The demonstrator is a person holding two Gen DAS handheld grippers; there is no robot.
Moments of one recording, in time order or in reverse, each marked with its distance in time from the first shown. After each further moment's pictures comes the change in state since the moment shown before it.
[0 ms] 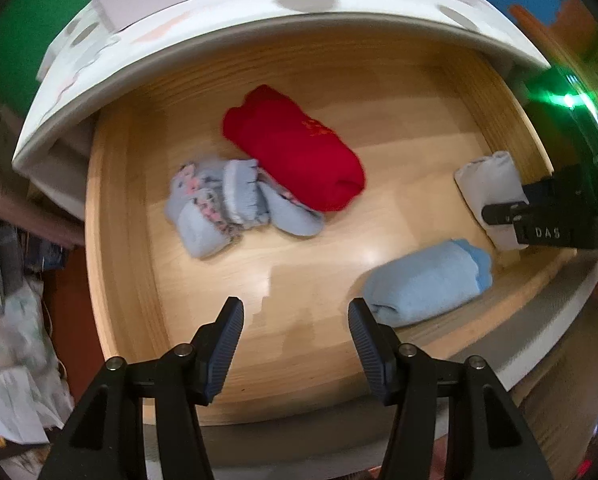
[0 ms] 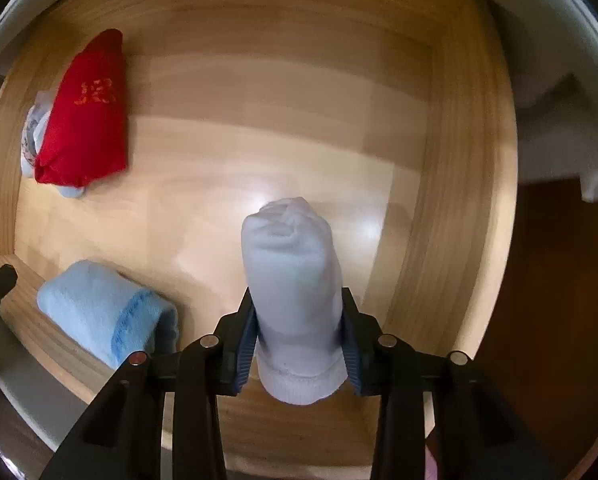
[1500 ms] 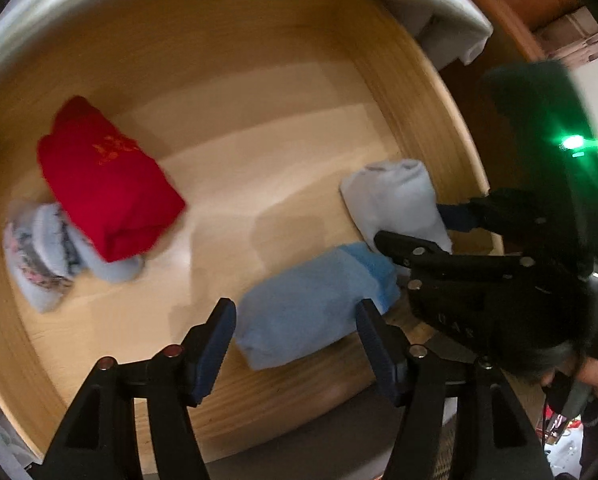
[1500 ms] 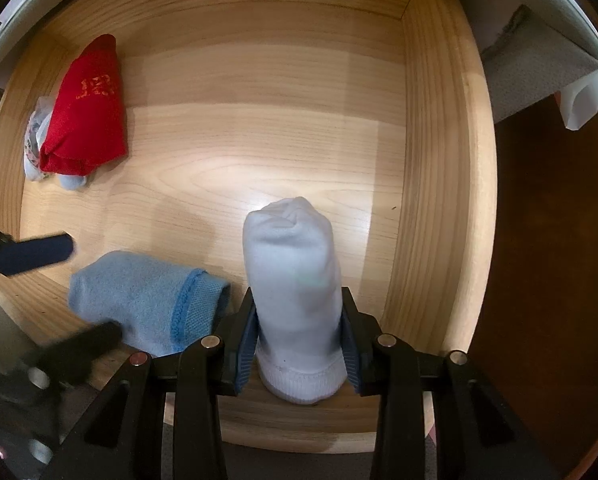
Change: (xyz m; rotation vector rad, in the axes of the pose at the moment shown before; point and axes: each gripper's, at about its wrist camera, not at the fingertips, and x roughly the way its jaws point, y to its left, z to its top) left arm 0.051 -0.075 0.061 0.085 0.163 -0.306; right arm 0.003 -0.014 -0.058 0.073 -0.034 0.013
